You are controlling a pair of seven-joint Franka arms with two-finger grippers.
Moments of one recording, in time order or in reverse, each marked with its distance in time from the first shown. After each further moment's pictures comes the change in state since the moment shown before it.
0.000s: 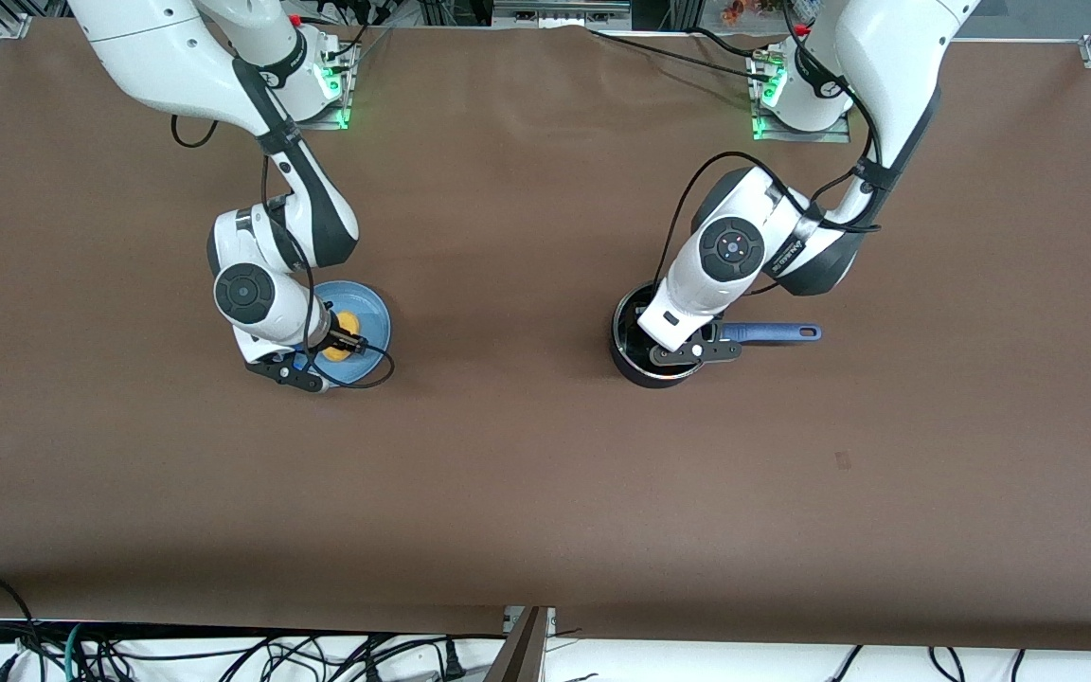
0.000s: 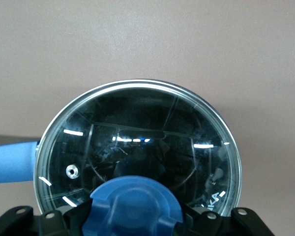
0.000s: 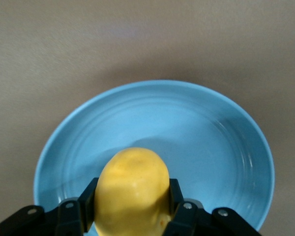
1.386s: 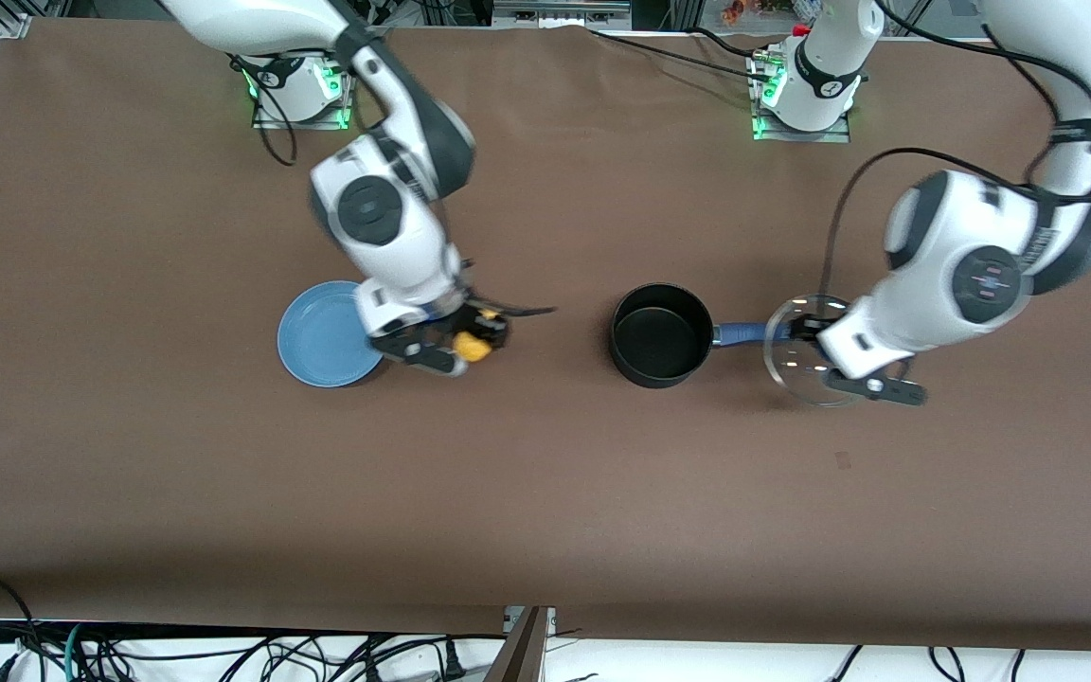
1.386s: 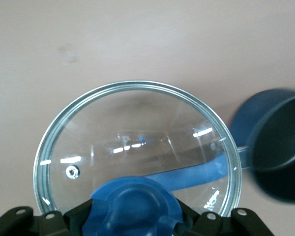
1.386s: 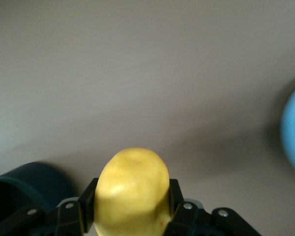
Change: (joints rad) left arm 0.389 -0.137 0.019 0.051 0.005 -0.252 0.724; right arm 0.188 0.076 0.211 0.495 0.002 -0.132 0.401
